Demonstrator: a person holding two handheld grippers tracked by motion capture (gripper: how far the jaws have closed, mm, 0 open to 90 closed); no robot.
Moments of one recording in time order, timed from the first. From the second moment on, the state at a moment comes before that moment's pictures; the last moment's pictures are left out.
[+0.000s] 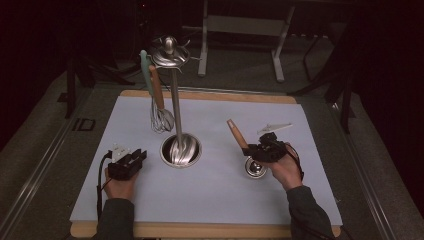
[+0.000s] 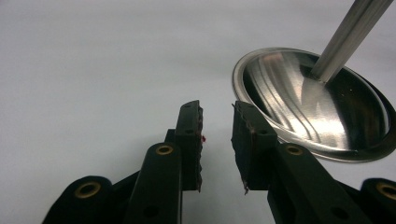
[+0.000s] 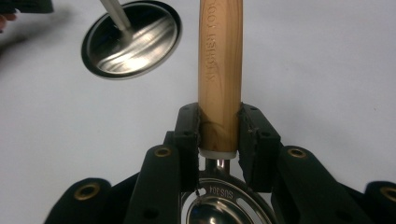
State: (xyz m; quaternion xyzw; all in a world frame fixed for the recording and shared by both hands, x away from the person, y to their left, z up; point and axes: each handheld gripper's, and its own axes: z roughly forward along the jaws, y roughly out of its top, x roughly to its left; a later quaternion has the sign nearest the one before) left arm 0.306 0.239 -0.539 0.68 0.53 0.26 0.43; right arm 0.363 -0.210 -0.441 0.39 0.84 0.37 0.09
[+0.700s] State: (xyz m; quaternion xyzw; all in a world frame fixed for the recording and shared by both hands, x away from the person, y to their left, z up) left arm 0.306 0.239 -0.539 0.68 0.53 0.26 0.43; right arm 0.352 -0.196 -0.423 0.34 0.84 0.42 0.08
